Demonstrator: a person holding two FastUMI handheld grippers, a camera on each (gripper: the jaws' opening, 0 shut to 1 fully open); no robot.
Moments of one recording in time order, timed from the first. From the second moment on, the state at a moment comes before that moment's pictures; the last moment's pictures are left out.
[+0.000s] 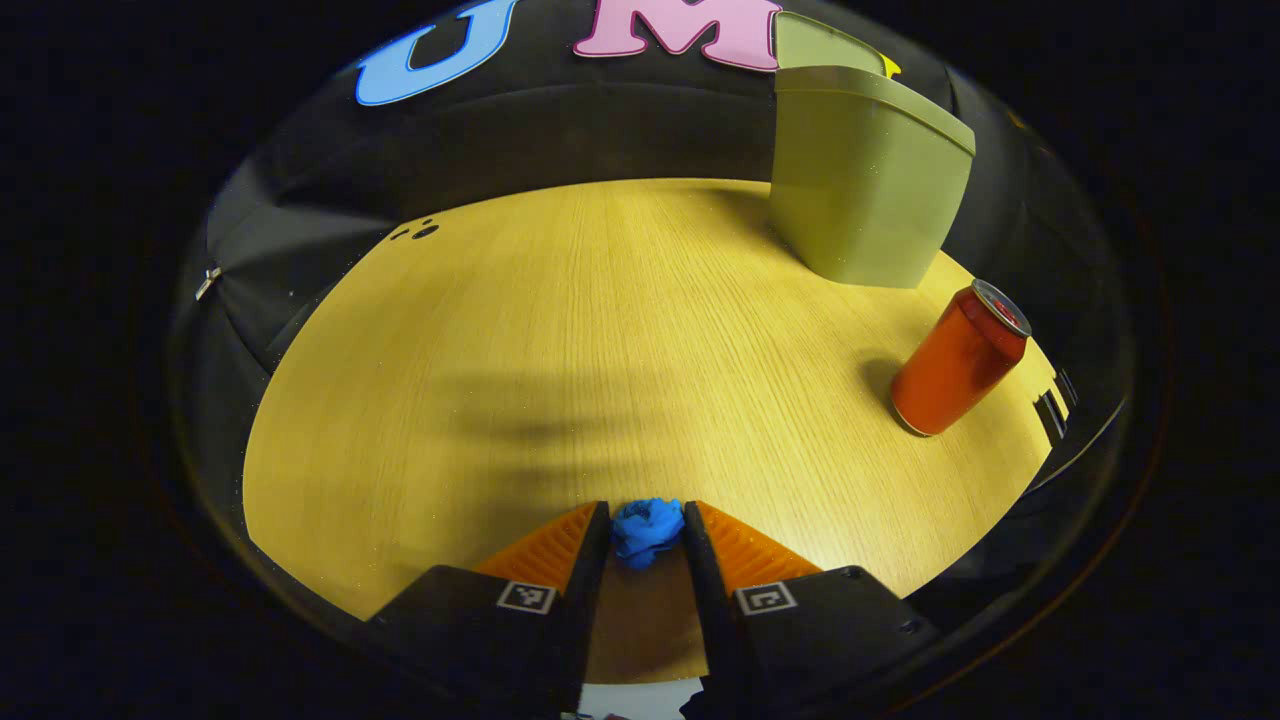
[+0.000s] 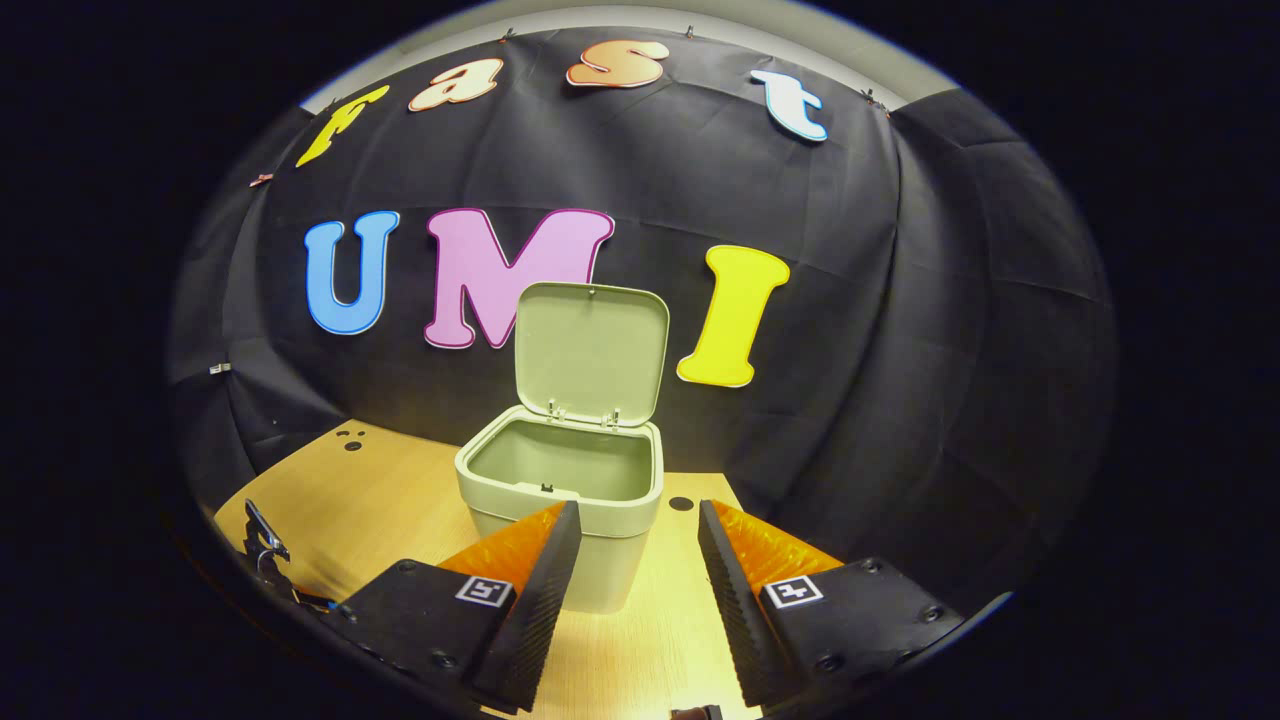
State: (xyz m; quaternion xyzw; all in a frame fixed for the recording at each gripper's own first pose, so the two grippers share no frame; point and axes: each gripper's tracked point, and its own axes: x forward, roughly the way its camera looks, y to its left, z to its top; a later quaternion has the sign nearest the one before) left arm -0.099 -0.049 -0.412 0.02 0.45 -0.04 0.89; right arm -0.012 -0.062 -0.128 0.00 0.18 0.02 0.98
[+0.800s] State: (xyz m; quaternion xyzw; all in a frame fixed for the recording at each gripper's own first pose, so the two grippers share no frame) left arm -0.026 -0.068 -0.278 -0.01 0.34 -0.04 0.94; right arm -0.021 -0.017 -0.155 0.02 0.18 0.12 0.98
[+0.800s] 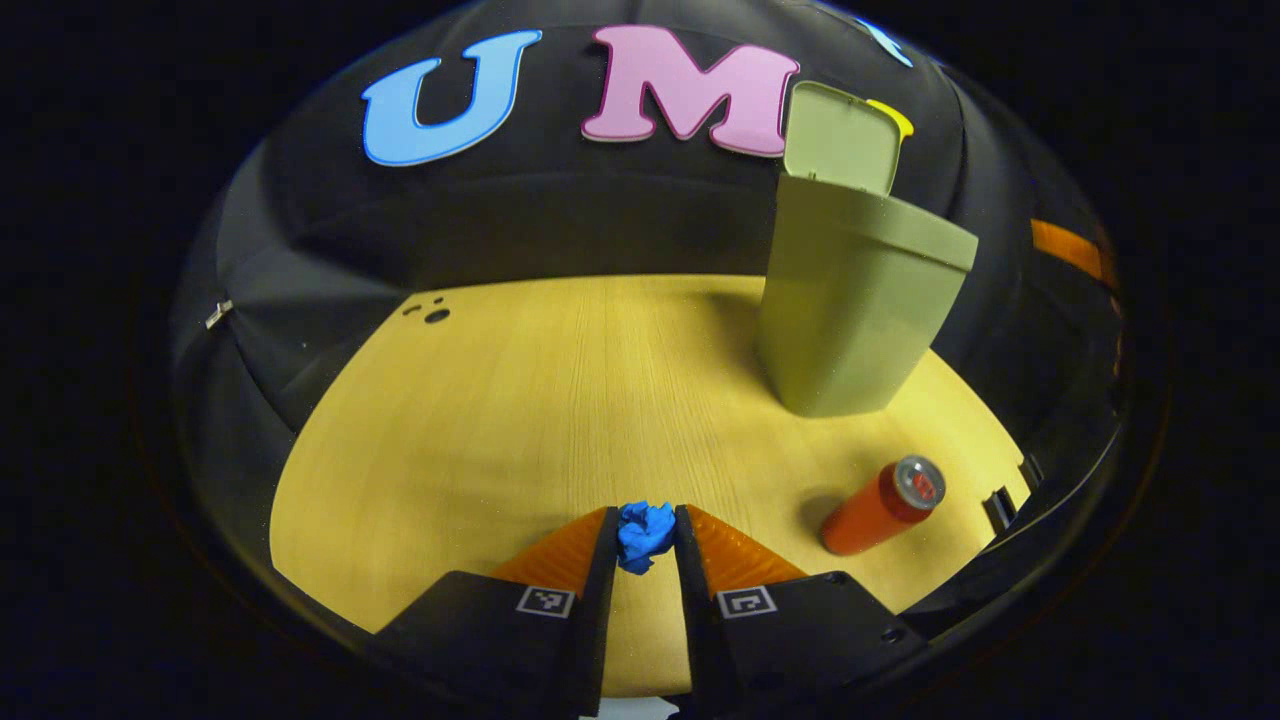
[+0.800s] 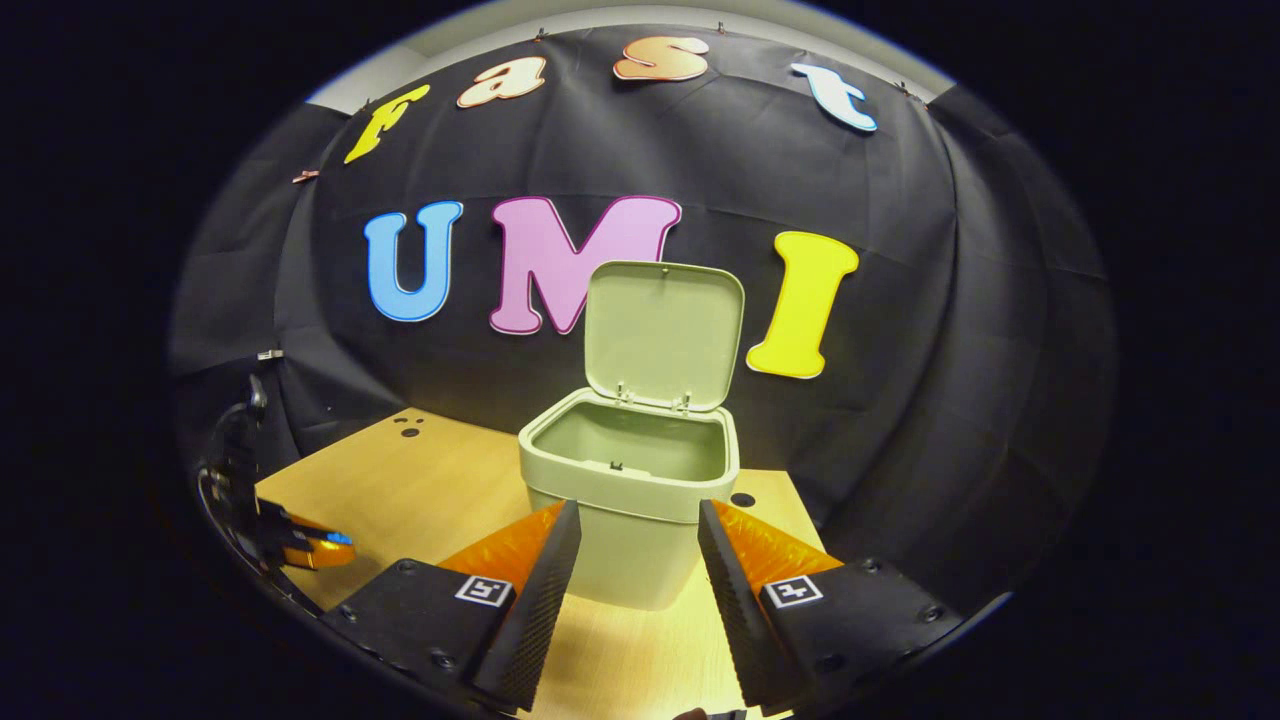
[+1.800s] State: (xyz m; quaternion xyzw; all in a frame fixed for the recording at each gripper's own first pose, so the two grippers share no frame) left arm 0.120 -0.161 -0.071 0.00 0.12 -0.13 0.98; right arm -0.044 -0.038 -0.192 0.04 0.20 0.11 0.97
